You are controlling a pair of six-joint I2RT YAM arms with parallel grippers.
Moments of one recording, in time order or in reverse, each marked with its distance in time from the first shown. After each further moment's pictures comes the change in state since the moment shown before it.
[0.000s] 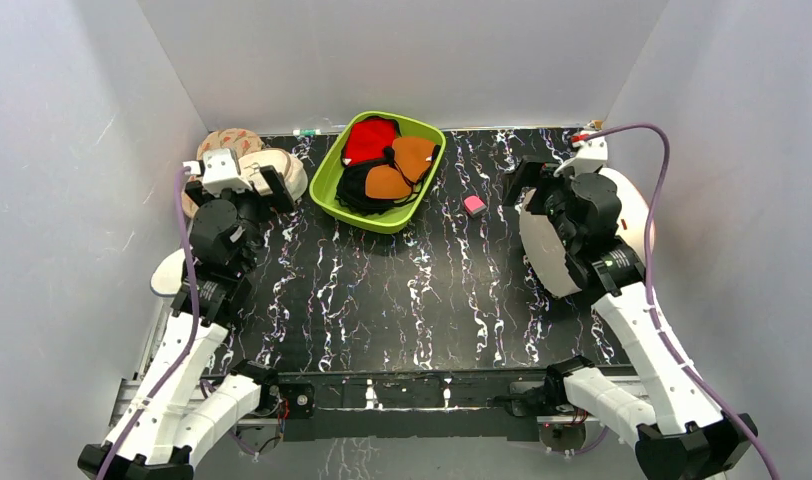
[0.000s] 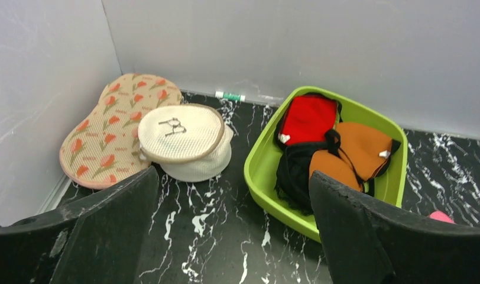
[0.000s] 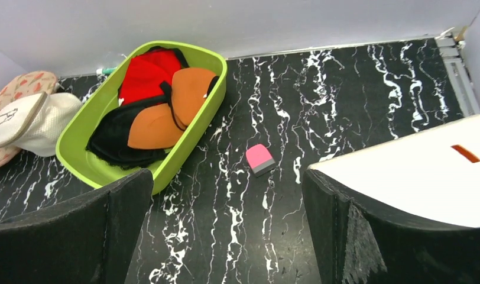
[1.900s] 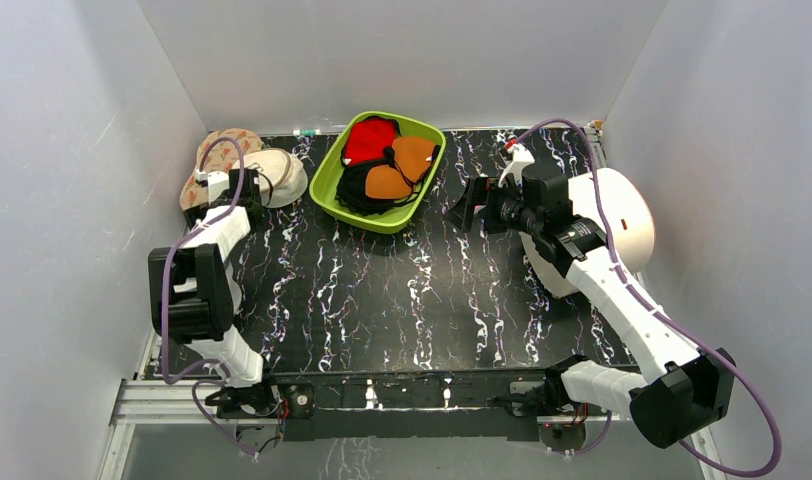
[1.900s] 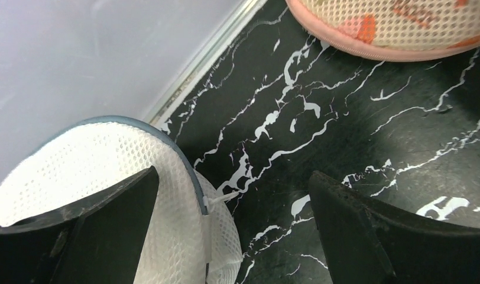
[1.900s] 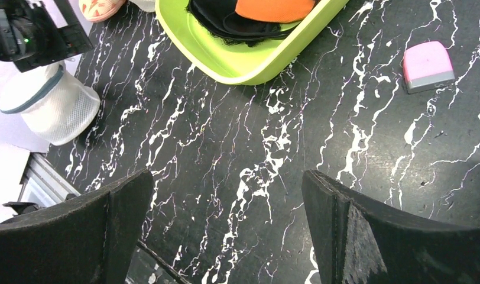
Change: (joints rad) left arm 0.381 0.842 0.115 -0.259 -0.428 -0.171; right arm 0.104 0.231 0.047 -0.140 -0.422 0.144
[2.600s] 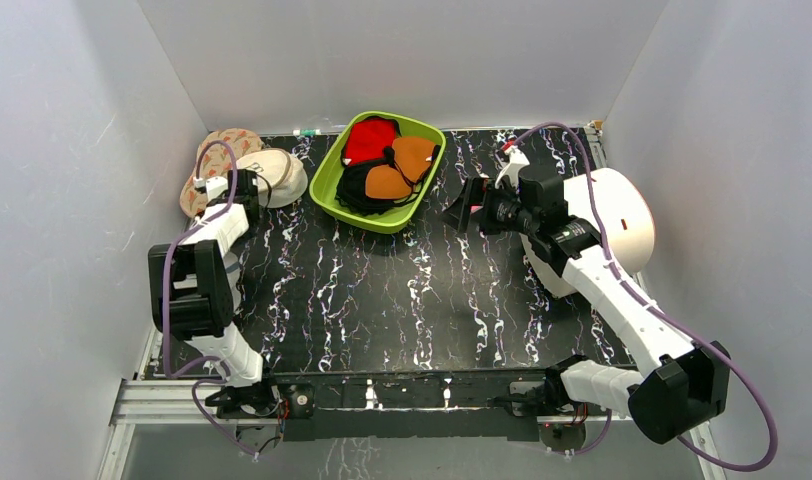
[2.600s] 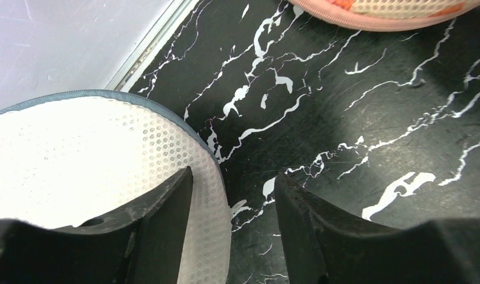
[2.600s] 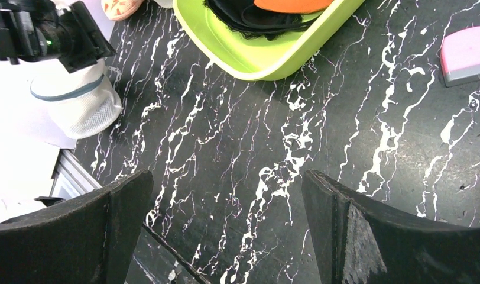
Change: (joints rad) left arm 0.030 0.061 0.033 -0.092 0.138 -0.136; right arm 0.000 0.020 -0.022 0.053 -0.062 0.071
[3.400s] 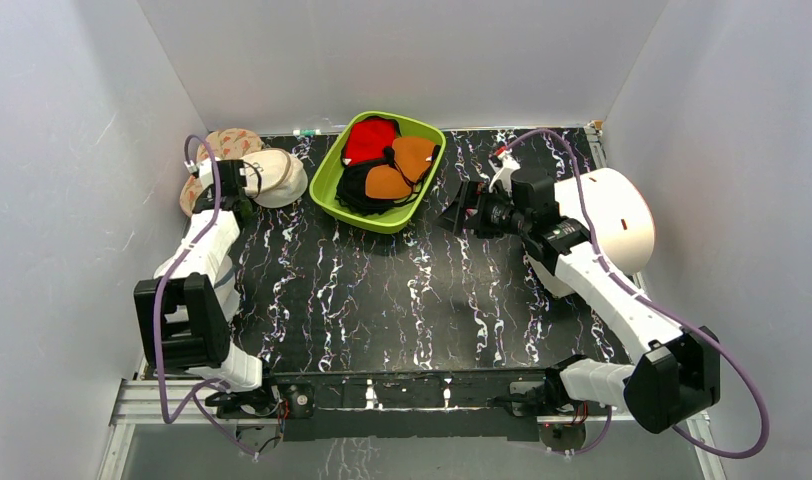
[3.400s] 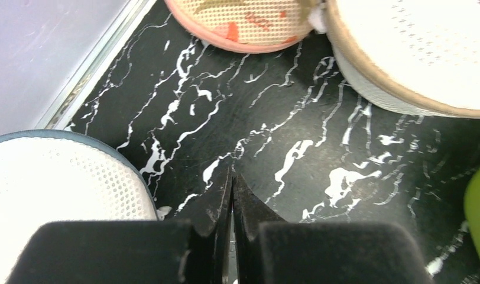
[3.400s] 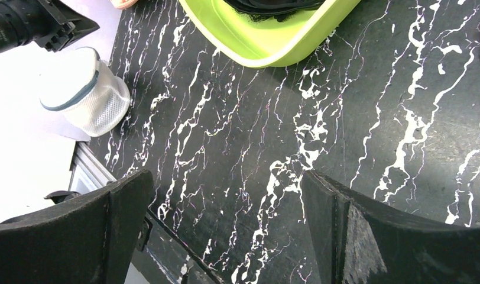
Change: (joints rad) left arm 0.000 -0.188 -0.001 0.047 0.235 0.040; right arm 0.000 0.044 -0.048 0.057 -0.051 0.051
